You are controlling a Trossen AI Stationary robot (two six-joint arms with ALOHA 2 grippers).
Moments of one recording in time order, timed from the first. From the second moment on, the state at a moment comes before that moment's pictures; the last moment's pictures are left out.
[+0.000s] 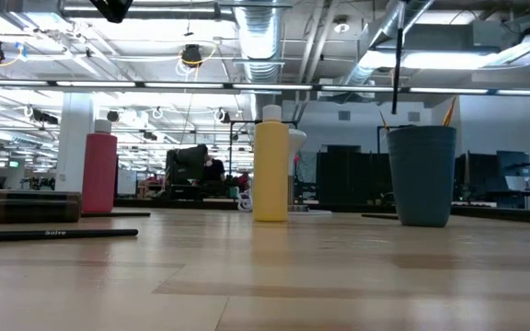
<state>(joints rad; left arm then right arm) -0.58 1.05 0.62 0.21 -0.41 -0.27 0.34 1.56 1.81 -1.57 0.45 0.75</state>
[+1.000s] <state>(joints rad) -0.60 1.05 0.62 0.21 -0.41 -0.27 0.27 1.43 1.45 -1.55 0.40 0.83</state>
